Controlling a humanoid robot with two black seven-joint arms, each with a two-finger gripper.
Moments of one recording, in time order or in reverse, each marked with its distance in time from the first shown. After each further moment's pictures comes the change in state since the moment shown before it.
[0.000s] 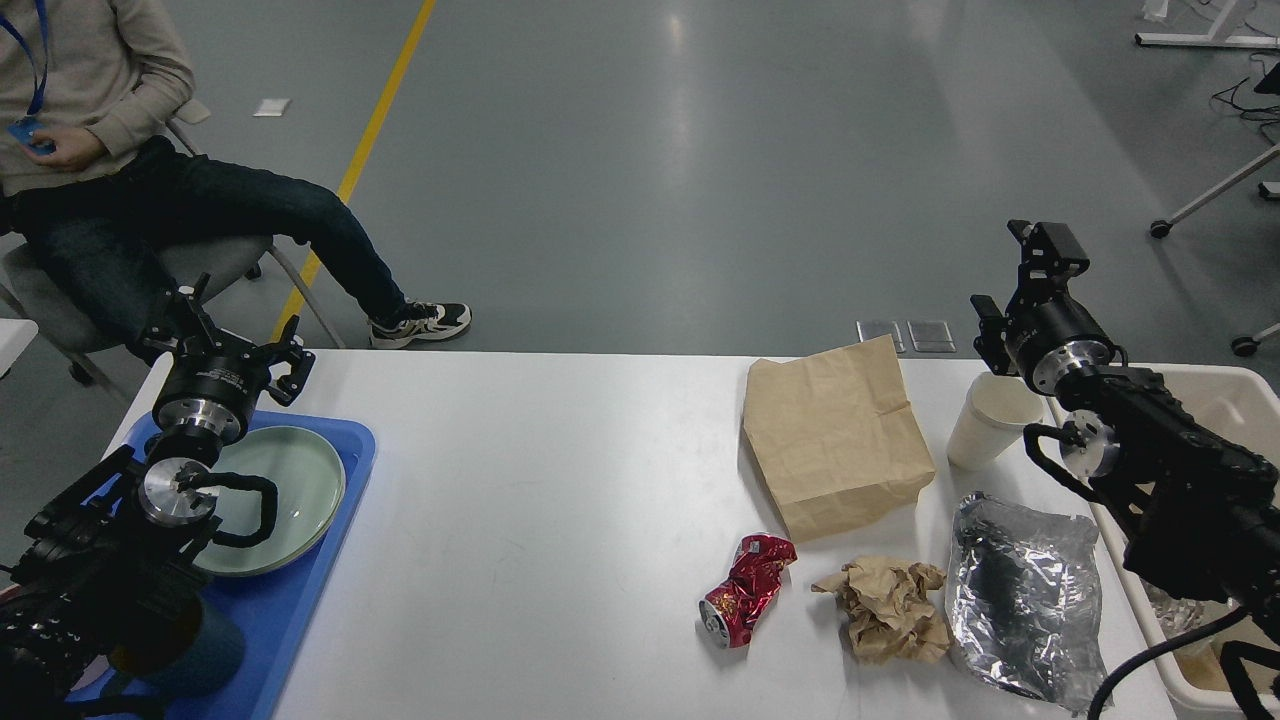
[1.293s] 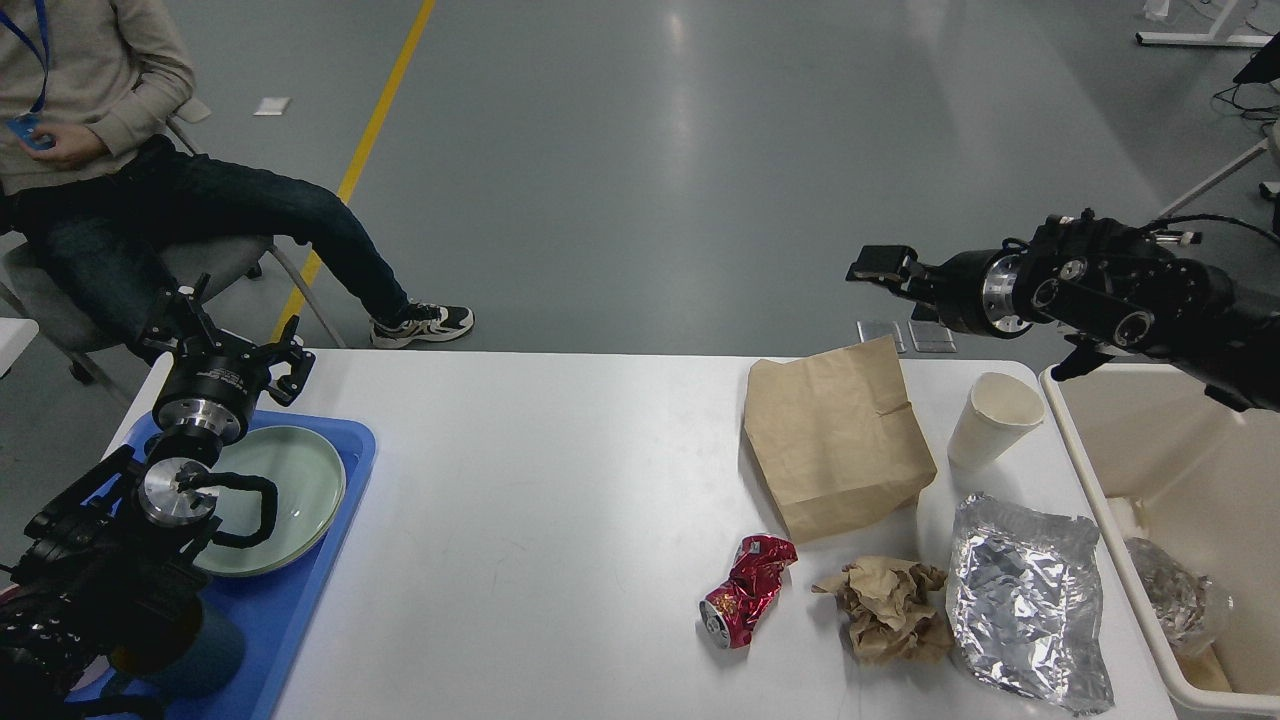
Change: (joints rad) left arm 0.000 0.000 0.000 0.000 0.000 0.000 0.000; right arm 0.665 -0.008 -1.397 0.170 -0.029 0.263 -0.183
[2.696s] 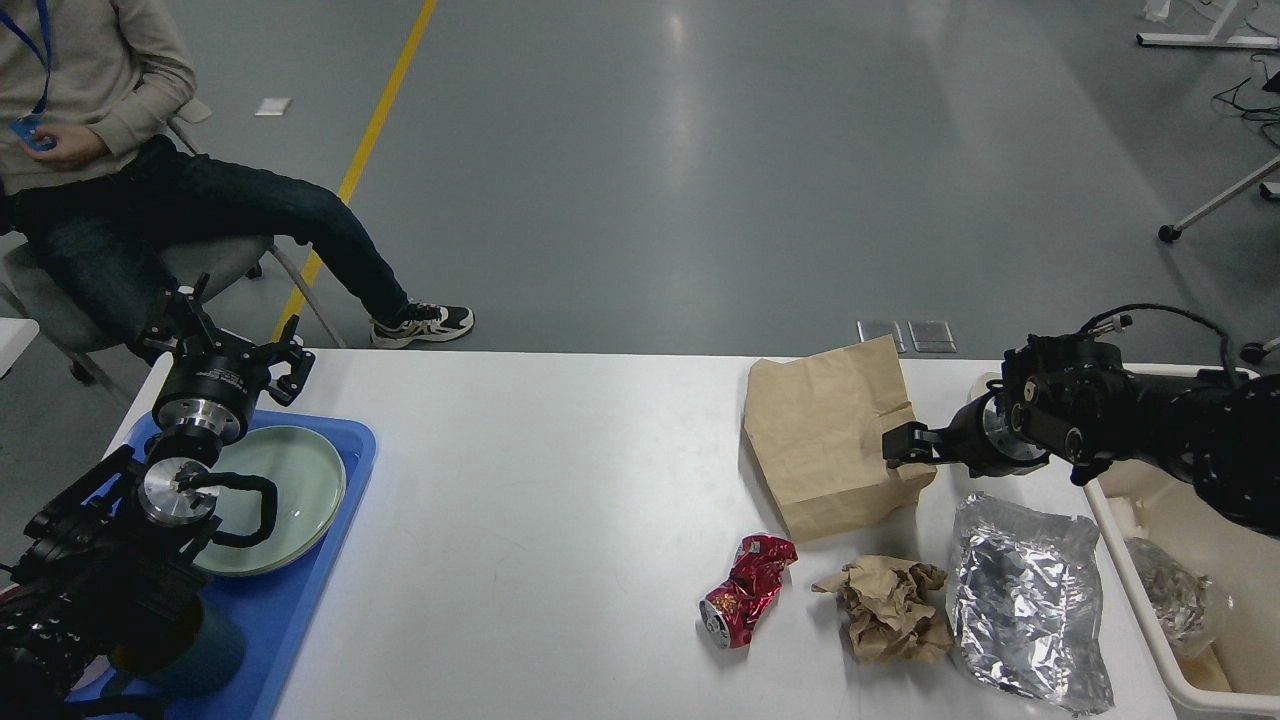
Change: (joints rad) left arm 0.000 0.000 0.000 0.000 0.000 0.000 0.000; right arm -0.207 0.138 -0.299 -0.167 0.014 0.144 -0.003
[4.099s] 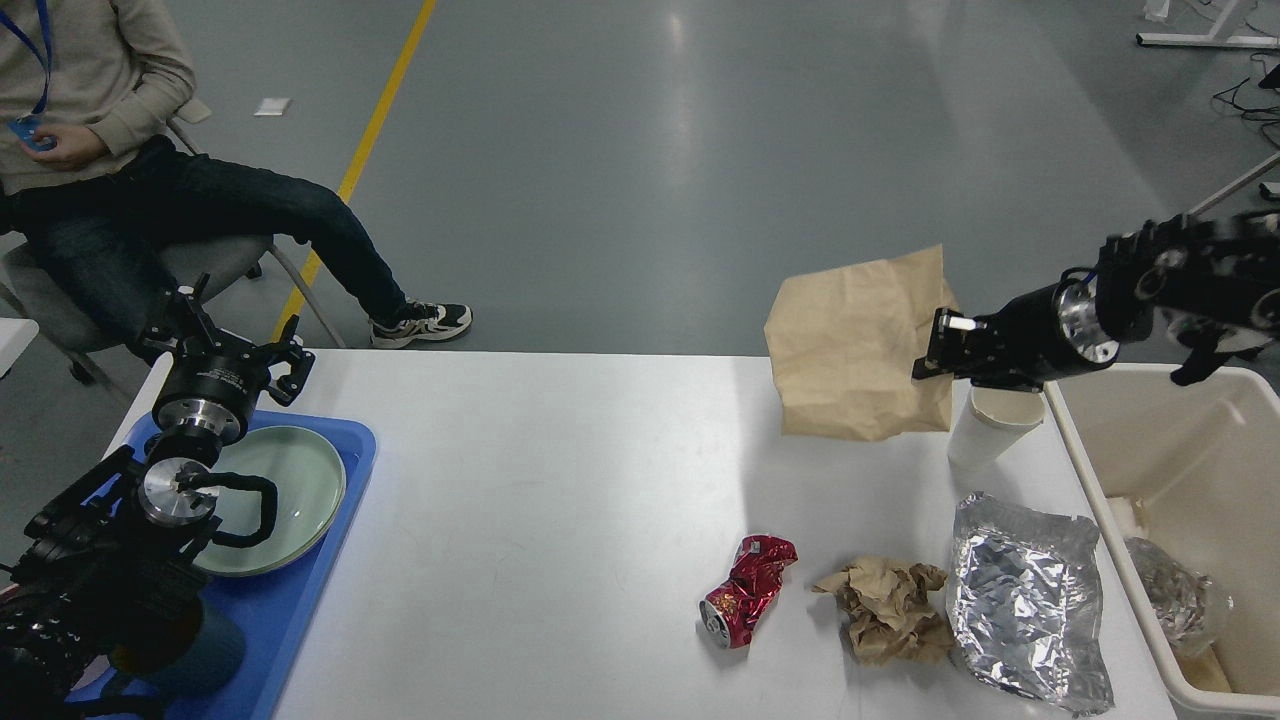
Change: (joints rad) left arm 0.000 0.000 0.000 0.000 0.000 0.000 0.000; right arm 0.331 -0.356 0.273 0.397 0.008 0.121 0.011
